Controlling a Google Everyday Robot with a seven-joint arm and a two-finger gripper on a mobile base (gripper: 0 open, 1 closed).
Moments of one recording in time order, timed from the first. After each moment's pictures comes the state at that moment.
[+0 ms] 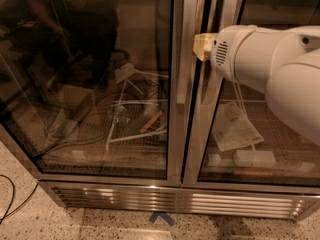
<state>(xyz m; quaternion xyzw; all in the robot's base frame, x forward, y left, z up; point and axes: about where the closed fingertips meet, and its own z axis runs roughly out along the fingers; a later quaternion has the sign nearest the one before) 0.547 -0.093 1.008 -0.06 0.80 0.16 0.57</state>
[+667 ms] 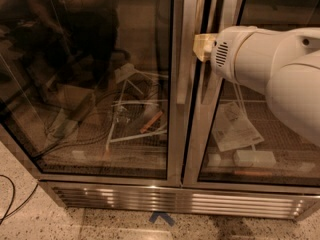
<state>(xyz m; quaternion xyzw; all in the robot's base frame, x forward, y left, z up) 0.546 -0.091 1.007 -0.07 0.80 0.16 0.57</state>
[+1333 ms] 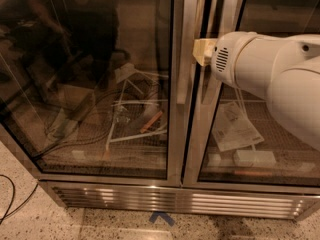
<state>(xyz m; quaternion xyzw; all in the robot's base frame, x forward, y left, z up) 0.543 -0.094 0.999 -0.07 0.80 0.17 0.57</state>
